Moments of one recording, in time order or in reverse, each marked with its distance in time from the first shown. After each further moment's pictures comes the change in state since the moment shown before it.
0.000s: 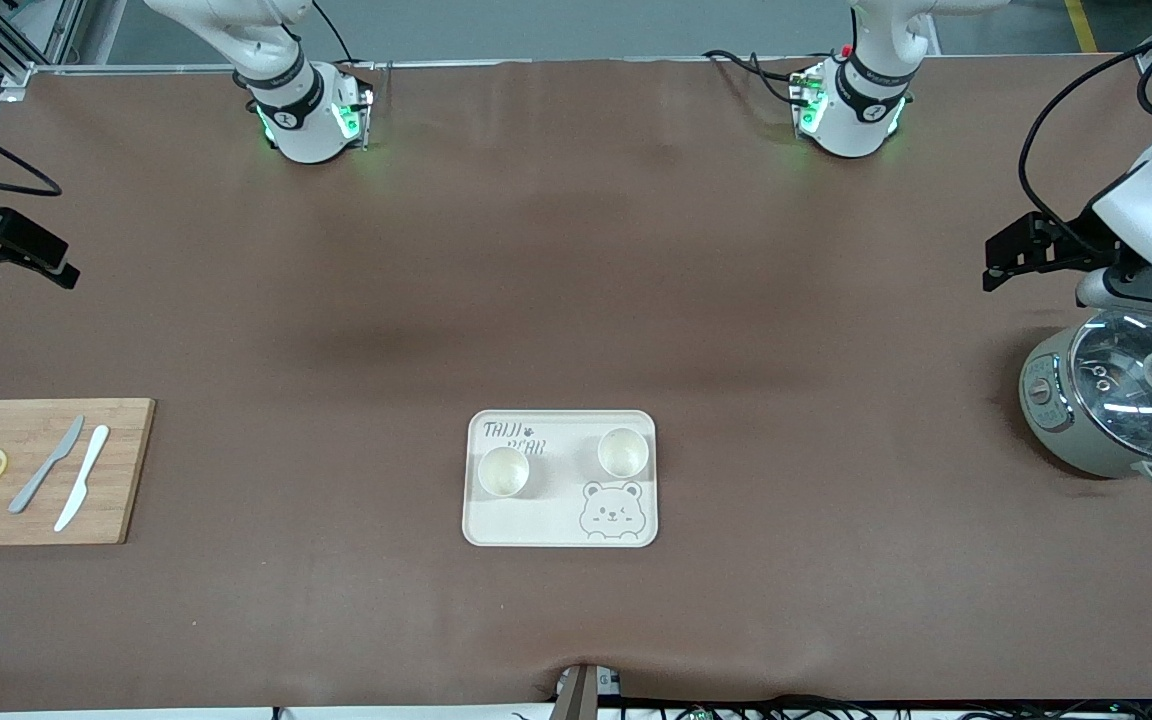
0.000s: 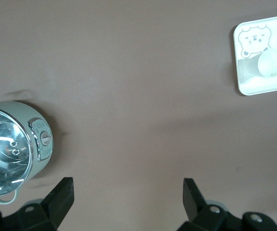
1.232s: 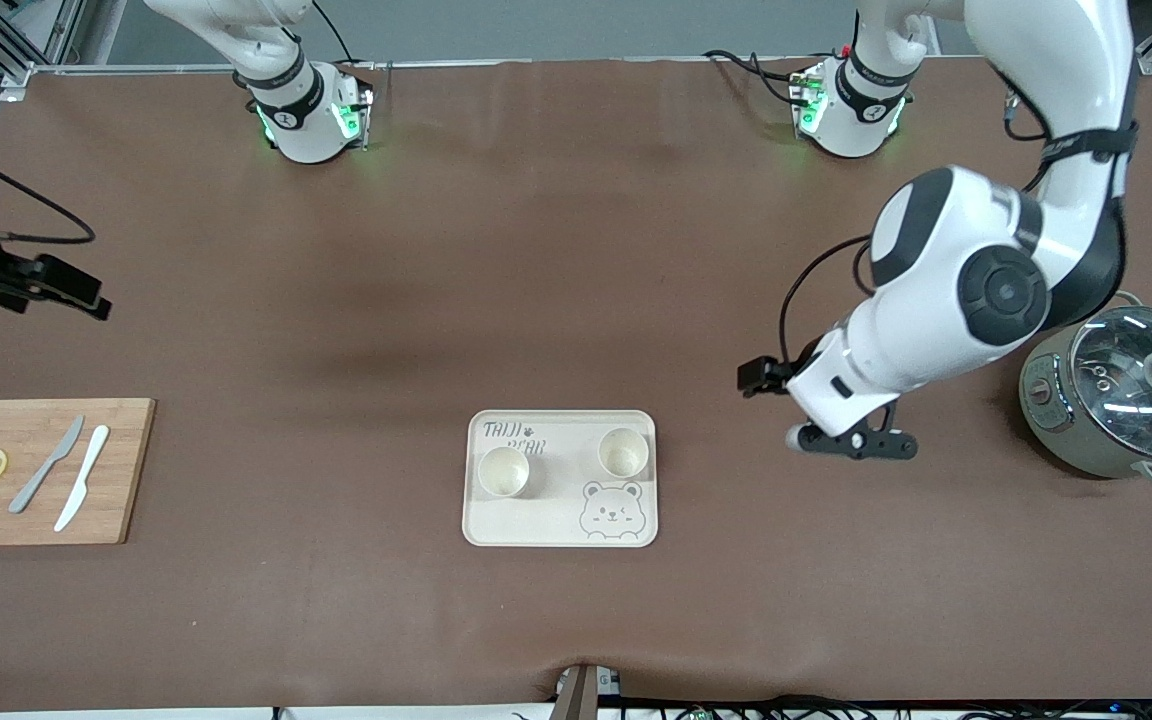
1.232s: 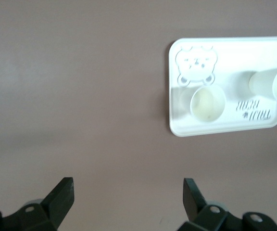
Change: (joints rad) left arm -0.187 0.423 -0.104 0.132 -0.092 0.279 -0.368; right arm 0.019 0.108 0.009 -0.001 0.002 0.031 0.000
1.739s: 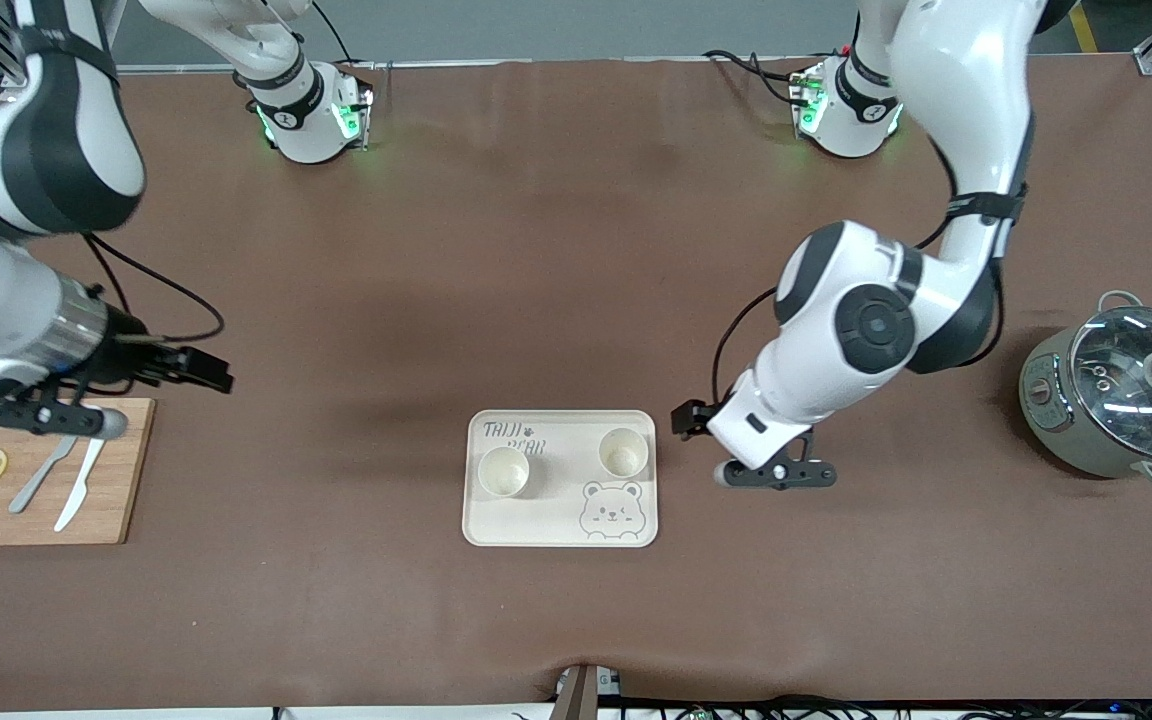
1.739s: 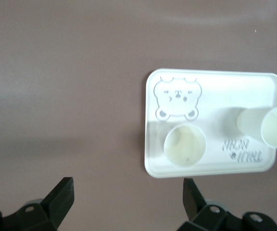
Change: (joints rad) left arm -0.222 0.165 0.154 0.113 0.000 0.164 -0.122; right arm 0.121 0.195 0.004 -0.001 0.082 0.208 0.153
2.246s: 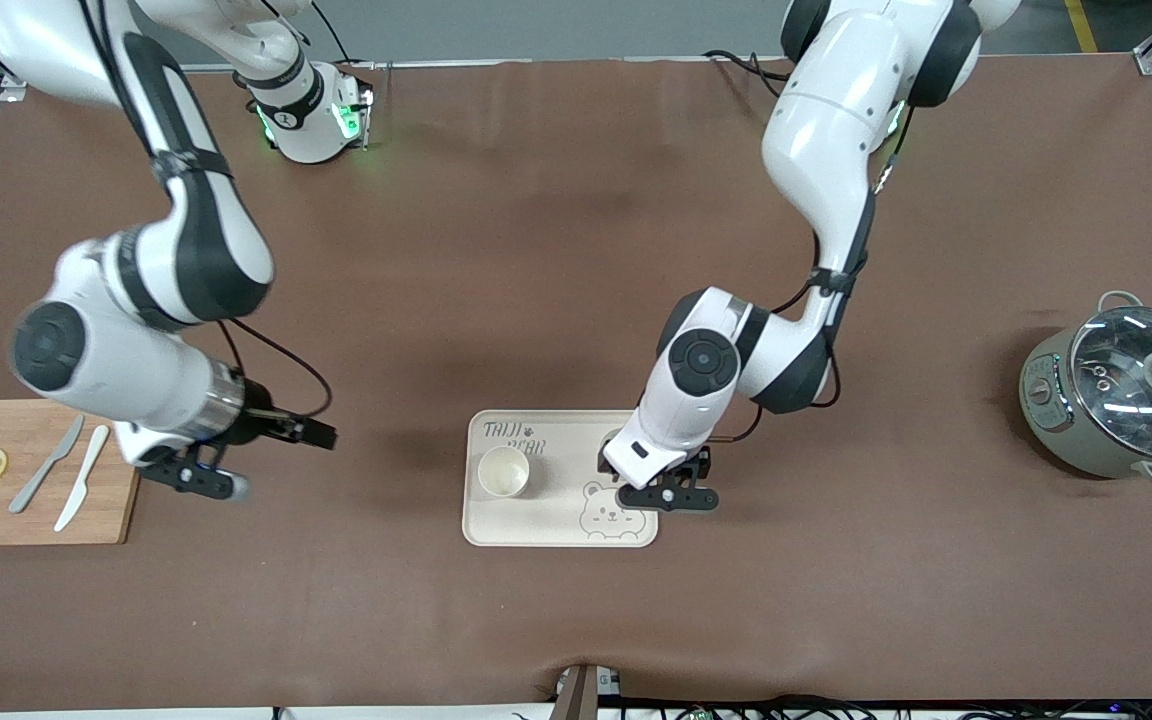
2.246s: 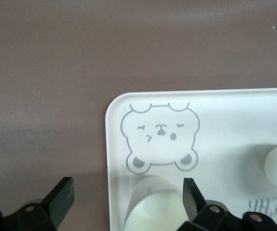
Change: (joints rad) left arm -0.185 0.304 0.147 0.130 0.000 0.278 -0.042; right arm 0.120 0.203 0.002 0.048 0.016 0.188 0.211
